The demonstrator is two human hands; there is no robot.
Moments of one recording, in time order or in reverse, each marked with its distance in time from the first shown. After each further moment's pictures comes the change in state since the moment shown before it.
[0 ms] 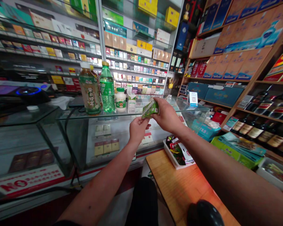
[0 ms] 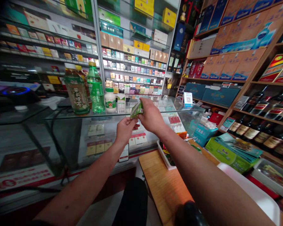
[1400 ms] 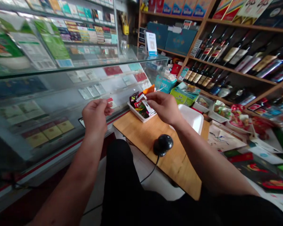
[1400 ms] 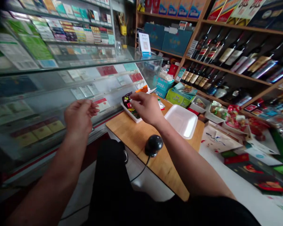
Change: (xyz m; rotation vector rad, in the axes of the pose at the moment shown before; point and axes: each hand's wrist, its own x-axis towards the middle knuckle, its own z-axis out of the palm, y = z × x) left_hand -0.085 -0.062 0.011 0.067 -0.010 -0.133; right_hand -0.211 0.028 -0.072 0.210 -0.005 0.593
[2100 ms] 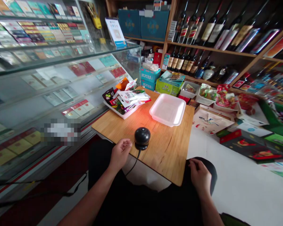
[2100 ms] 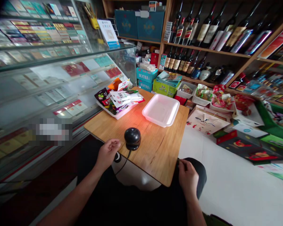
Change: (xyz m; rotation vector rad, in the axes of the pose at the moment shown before) left_hand -0.240 -0.116 0.044 0.438 -0.615 -0.275; right_hand -0.471 0.142 -0.098 -0.444 0.559 0.924
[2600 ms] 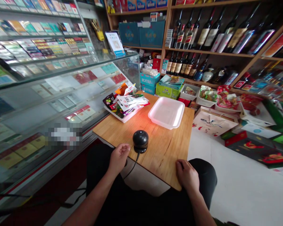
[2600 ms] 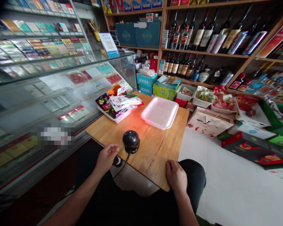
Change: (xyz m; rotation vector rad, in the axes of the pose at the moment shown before) left_hand -0.004 -0.007 0.009 0.008 0.007 -0.038; right_hand -0.003 -0.013 0.033 -0.180 -0.162 -0.252
